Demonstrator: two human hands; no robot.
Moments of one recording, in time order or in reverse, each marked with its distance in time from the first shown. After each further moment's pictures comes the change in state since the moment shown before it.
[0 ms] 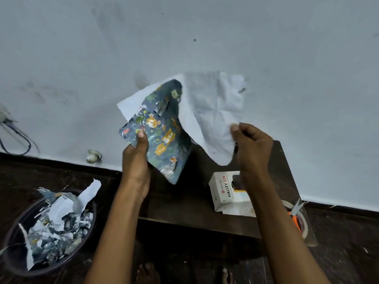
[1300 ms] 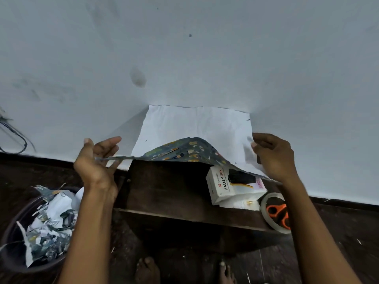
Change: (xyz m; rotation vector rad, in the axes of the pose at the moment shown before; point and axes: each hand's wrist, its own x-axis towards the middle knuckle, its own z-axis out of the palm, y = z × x) left_hand 0.008 0.020 -0.057 0.066 0.287 0.012; right_hand 0.029 0.016 -0.089 -0.641 -0.106 0.035
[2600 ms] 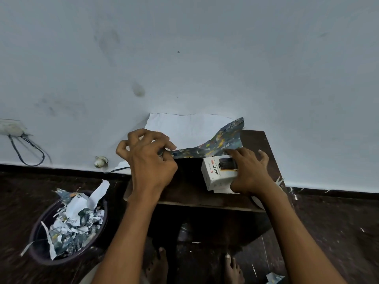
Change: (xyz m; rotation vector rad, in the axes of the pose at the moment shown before) left_hand -0.104 0.008 0.049 0.976 -0.160 1.035; right_hand -0.067 -0.004 -0.005 -0.798 -0.408 -0.282
